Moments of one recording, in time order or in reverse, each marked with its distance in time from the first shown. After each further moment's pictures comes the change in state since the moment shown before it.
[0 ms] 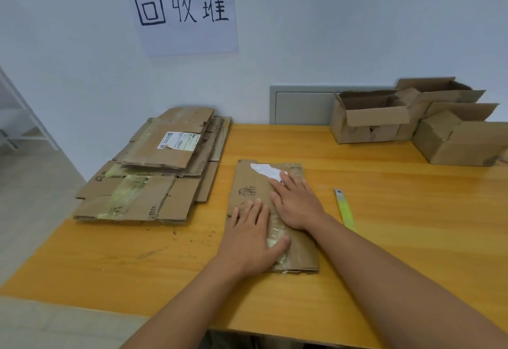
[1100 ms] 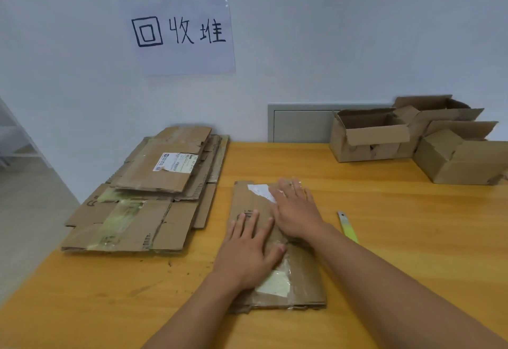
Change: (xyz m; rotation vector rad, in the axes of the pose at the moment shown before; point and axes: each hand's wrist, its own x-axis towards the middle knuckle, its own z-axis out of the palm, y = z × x) left_hand 0.035 -0.020 -0.002 0.024 -0.025 -0.006; right_hand 0.027 -0.008 -0.024 -0.068 0.043 0.008
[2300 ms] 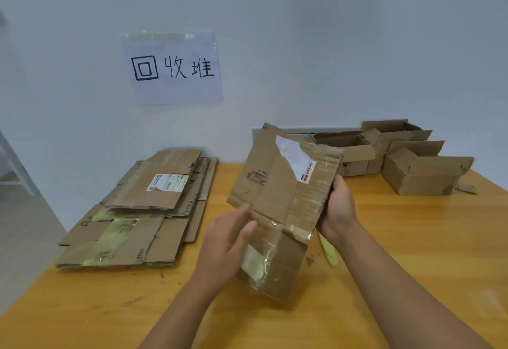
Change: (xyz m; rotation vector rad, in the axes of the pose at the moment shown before) left_hand -0.052 0.022 -0.070 -0.724 0.492 0.140; right_hand -0.089 0.016 -0.099 1.883 0.466 0.197
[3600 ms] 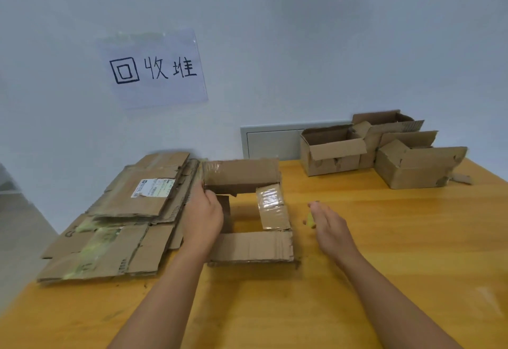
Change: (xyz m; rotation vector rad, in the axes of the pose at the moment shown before) left_hand 0.080 -0.002 0.016 0.141 0.302 -0.305; right_hand 0.009 0.038 -0.079 -0.947 0.004 -0.210
